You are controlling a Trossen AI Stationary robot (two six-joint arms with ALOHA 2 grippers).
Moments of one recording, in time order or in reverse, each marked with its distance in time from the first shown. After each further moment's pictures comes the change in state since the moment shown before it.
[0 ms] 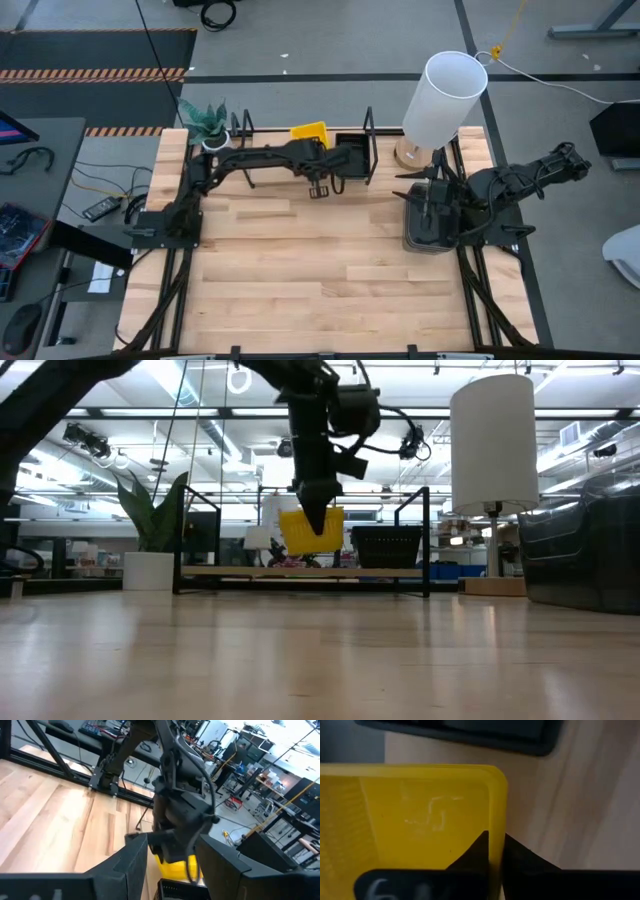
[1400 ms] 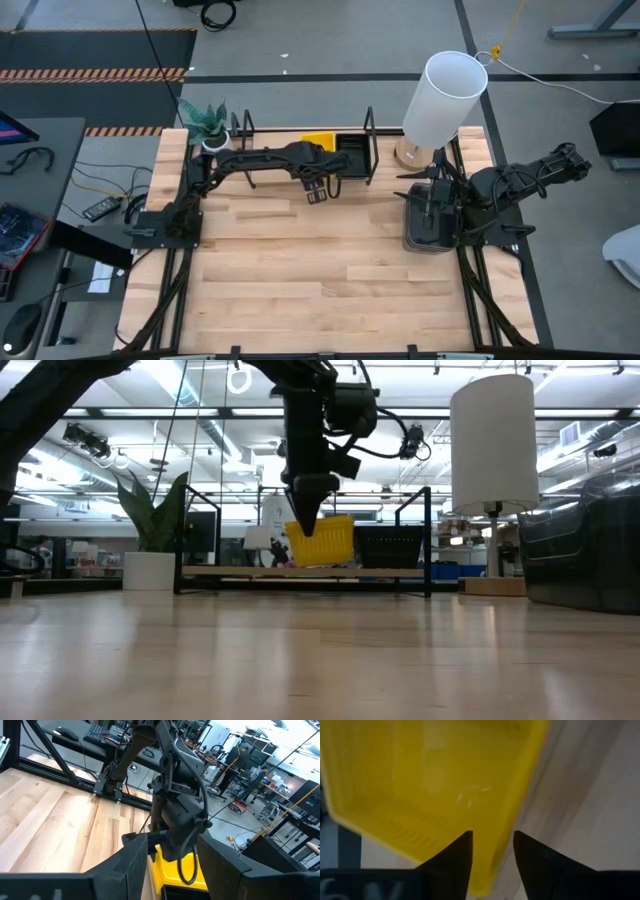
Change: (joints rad) left arm -0.009 -0.008 0.001 -0.111 0.034 -0.169; right arm 0.000 -0.024 -0.011 0.016 -0.027 0.002
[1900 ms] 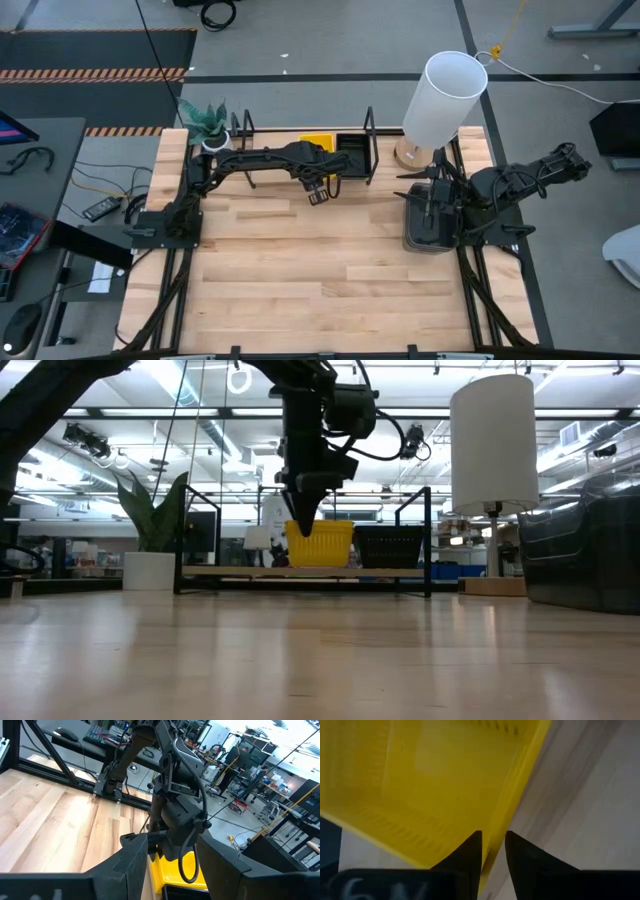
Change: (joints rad) left arm -0.003 -0.002 0.000 -0.020 0.043 -0.099; right arm 0.000 0.000 0.000 0.000 0.001 0.006
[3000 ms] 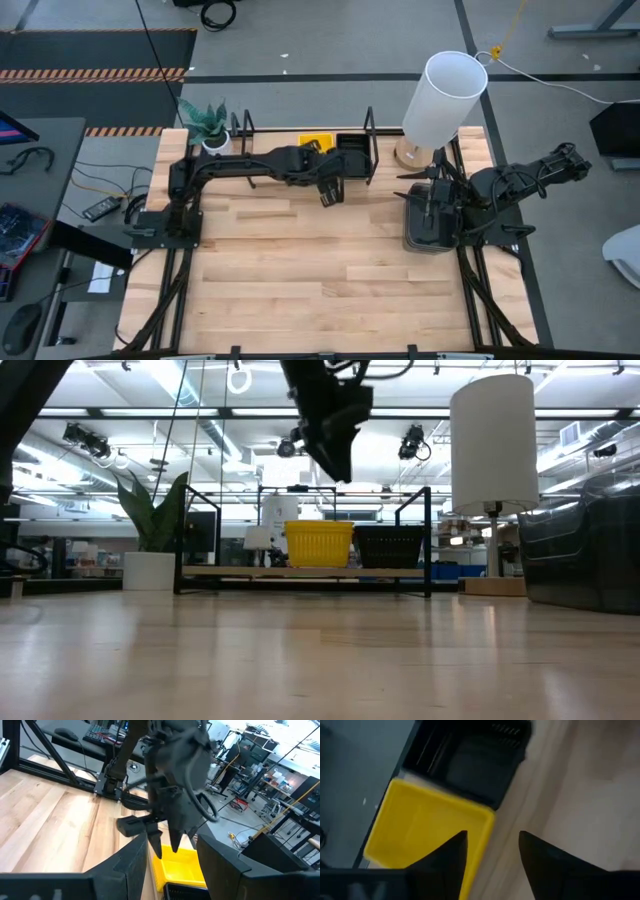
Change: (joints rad) left arm -0.095 -0.137 0.001 0.220 -0.083 0.009; right arm 0.000 0.000 0.000 -0.010 0.001 0.018
